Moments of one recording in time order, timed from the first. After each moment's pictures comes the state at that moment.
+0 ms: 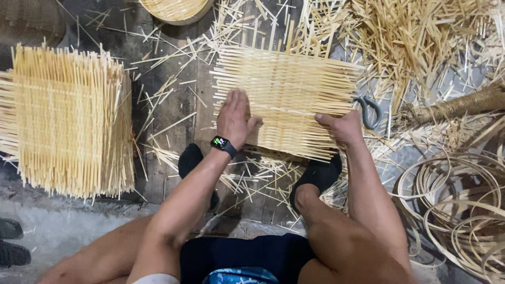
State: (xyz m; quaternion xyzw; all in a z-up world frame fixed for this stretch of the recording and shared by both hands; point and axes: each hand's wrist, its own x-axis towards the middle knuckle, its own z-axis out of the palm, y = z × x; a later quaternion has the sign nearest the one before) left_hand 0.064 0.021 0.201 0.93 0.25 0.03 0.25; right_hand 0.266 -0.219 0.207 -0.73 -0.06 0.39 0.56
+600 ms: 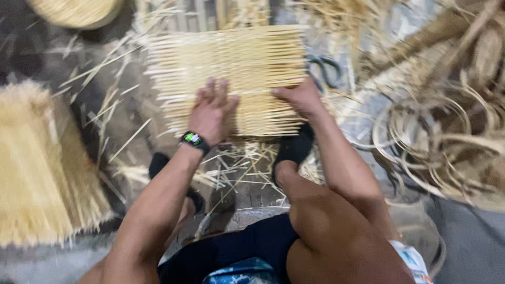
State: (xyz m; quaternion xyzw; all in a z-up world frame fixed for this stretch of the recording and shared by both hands) left_hand 0.094 0.002 0.225 0.98 0.01 -0.12 0.15; right_hand 0.262 -0.239 0.168 -0.68 -0.06 0.38 0.63
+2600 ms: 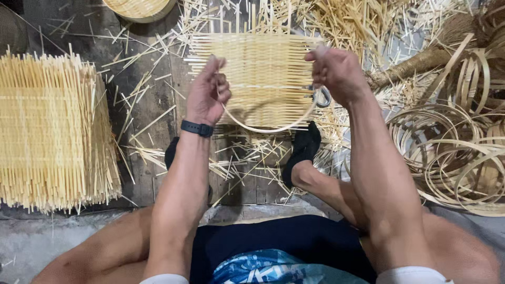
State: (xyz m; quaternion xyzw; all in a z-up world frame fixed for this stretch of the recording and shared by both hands) left_hand 0.076 0.040 0.297 0.20 0.35 0.12 0.91; right_hand 0.274 -0.208 0.356 -0.68 -0.05 0.39 0.62
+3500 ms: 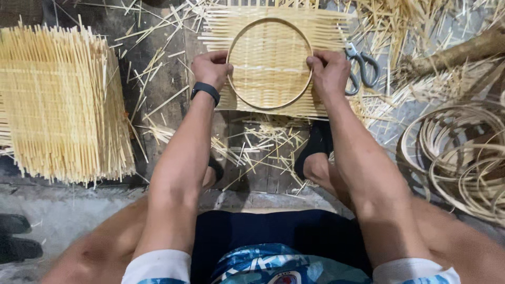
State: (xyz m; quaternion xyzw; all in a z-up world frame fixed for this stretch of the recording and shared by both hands) left_hand 0.074 0.084 0.167 0.67 0.49 0.09 0.56; right_hand 0.238 -0.185 0.213 -0.89 -0.22 0.07 0.39
